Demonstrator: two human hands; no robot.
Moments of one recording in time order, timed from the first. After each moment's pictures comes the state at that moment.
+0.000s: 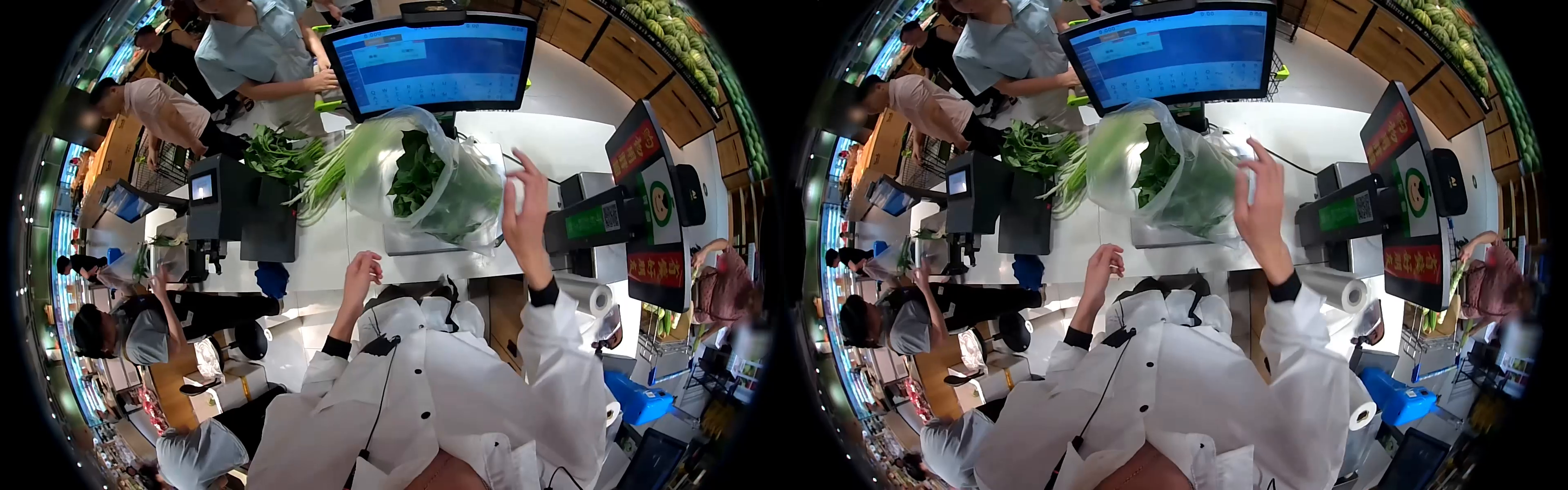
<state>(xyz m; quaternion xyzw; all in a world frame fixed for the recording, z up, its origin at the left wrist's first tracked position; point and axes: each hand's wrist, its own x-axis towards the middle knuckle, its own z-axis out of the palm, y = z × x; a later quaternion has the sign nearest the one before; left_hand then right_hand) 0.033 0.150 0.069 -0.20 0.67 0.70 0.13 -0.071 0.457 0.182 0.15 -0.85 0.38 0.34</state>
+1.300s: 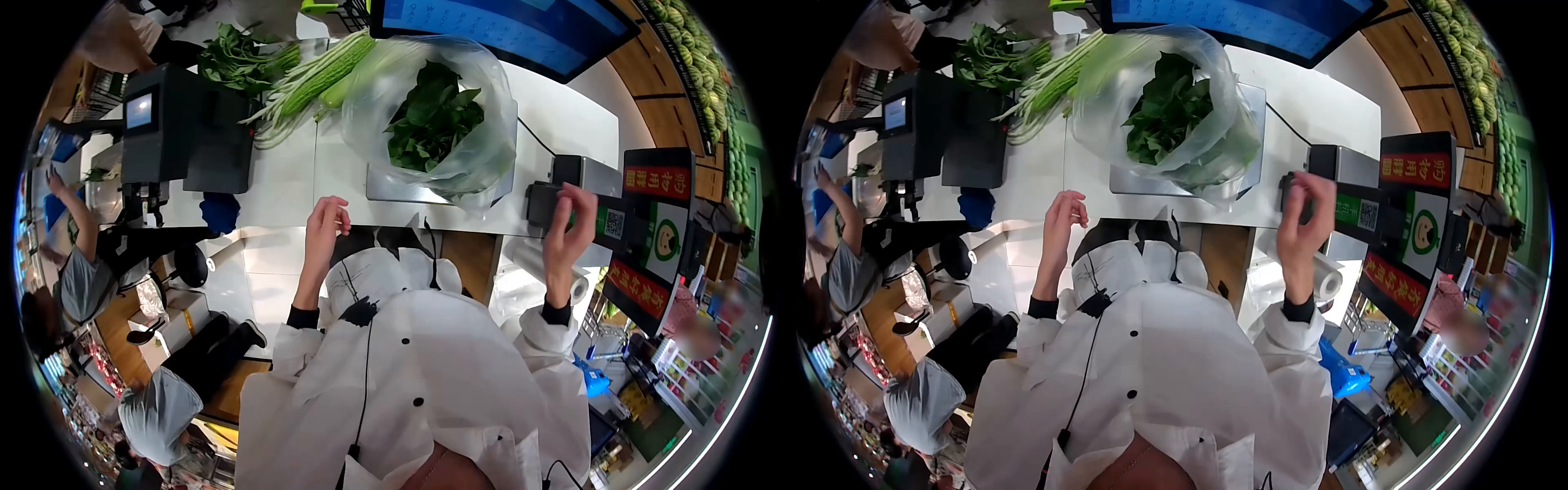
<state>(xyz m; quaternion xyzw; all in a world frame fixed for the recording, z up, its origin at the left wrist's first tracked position) 0.029 0.129 0.075 -0.25 0.62 0.73 0.10 -0.047 0.467 0.197 0.12 -0.89 0.35 0.25</state>
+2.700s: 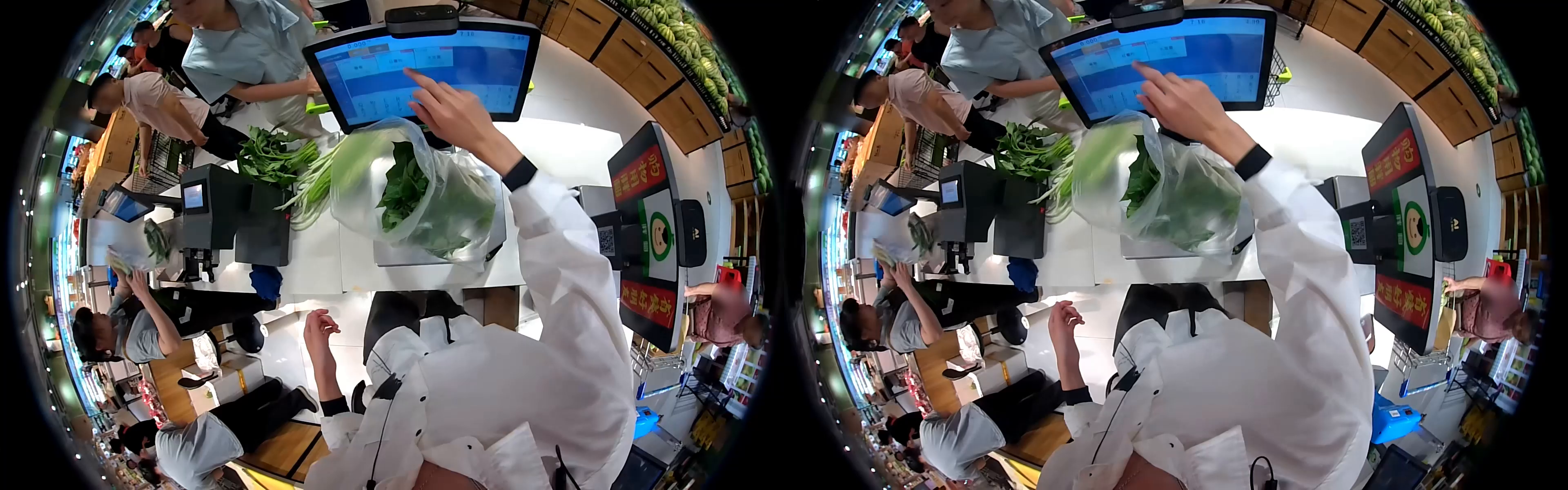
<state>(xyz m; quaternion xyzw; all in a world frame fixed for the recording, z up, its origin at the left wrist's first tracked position) 0.125 0.130 0.102 -0.37 0.62 0.69 -0.06 -0.268 0.404 0.196 0.40 -0.83 0.14 0.36</state>
